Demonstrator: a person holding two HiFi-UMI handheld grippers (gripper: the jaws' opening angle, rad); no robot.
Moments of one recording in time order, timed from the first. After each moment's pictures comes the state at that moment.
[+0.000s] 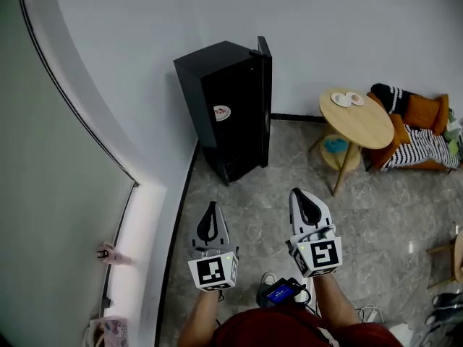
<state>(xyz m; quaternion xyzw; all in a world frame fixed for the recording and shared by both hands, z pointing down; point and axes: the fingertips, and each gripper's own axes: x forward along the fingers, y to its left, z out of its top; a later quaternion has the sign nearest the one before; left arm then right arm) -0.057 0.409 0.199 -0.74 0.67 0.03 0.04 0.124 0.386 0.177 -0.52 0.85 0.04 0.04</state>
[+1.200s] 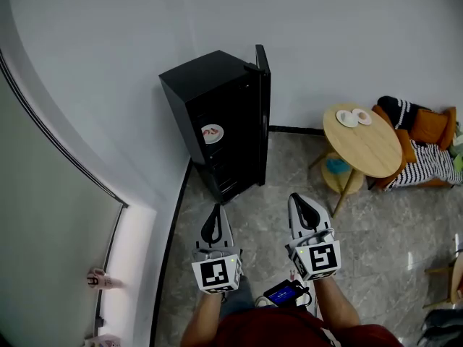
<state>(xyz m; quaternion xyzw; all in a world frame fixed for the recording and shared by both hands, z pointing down) -0.016 0.216 0.208 -0.75 0.66 0.02 0.03 0.152 0.194 0.192 -0.51 0.86 0.04 0.01</state>
